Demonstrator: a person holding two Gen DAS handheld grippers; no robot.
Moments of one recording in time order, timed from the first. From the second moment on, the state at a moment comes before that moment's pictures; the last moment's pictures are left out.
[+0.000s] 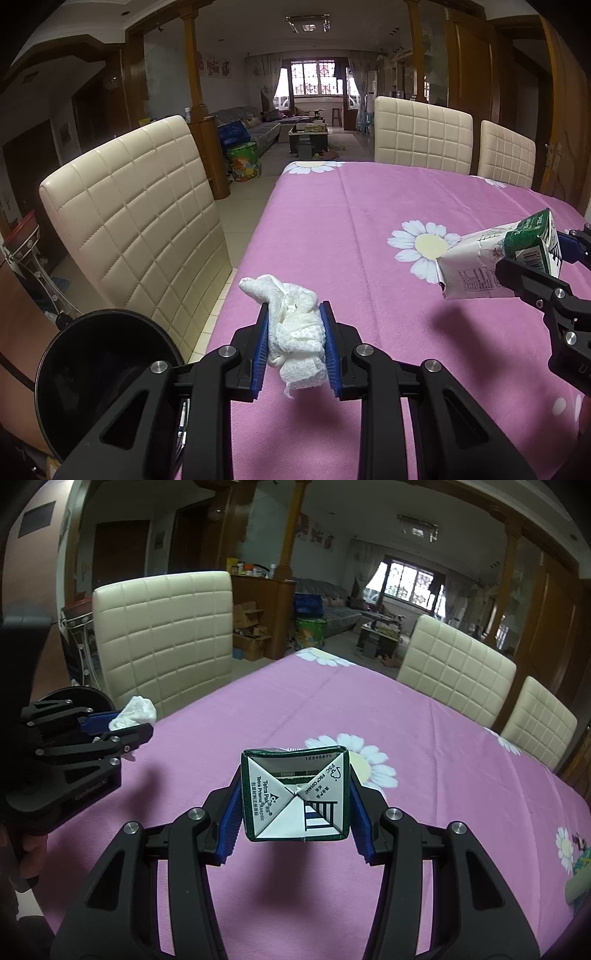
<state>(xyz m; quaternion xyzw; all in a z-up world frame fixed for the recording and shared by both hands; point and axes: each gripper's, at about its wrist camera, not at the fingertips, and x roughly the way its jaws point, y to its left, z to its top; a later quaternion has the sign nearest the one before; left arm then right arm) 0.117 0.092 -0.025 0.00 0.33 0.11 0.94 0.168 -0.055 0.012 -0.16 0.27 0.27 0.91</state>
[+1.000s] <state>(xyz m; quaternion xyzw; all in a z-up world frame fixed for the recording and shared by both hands) 0.053 0.179 -0.033 -0.01 0.32 0.20 0.93 0.130 0.053 0.007 -0.22 0.25 0.35 0.87</state>
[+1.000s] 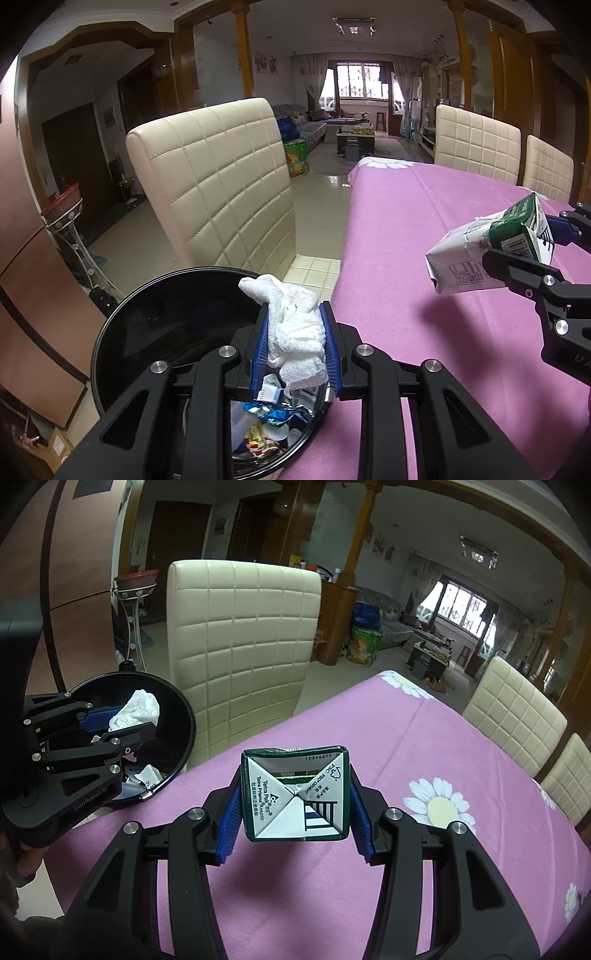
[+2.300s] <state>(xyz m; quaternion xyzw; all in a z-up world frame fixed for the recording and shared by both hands) 0.015 0.213 -0.035 -0.02 0.30 0.26 0.92 0.097 0.116 -0.002 -0.25 0.24 0.43 0.84</state>
